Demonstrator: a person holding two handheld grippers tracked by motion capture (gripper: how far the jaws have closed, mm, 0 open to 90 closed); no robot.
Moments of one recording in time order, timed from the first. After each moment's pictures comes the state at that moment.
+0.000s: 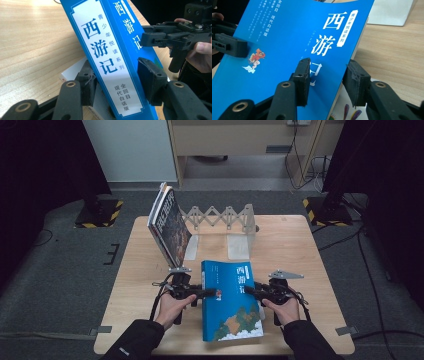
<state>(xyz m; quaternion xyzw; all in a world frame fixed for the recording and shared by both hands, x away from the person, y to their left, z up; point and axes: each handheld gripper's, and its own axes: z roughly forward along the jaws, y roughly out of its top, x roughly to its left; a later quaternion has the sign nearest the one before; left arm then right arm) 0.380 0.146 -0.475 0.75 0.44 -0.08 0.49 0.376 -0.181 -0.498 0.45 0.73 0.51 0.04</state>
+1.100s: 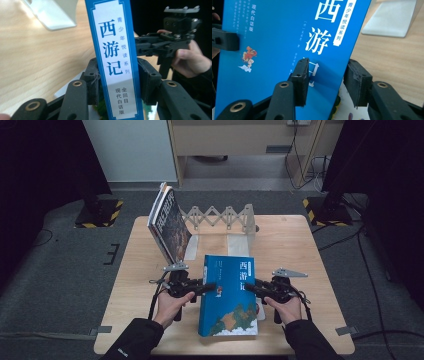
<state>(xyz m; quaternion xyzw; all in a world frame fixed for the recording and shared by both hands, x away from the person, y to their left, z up) 0.375 0.147 -0.450 0.74 0.39 -0.06 0.54 0.377 -0.185 -0.490 0.45 0.71 0.54 0.04</state>
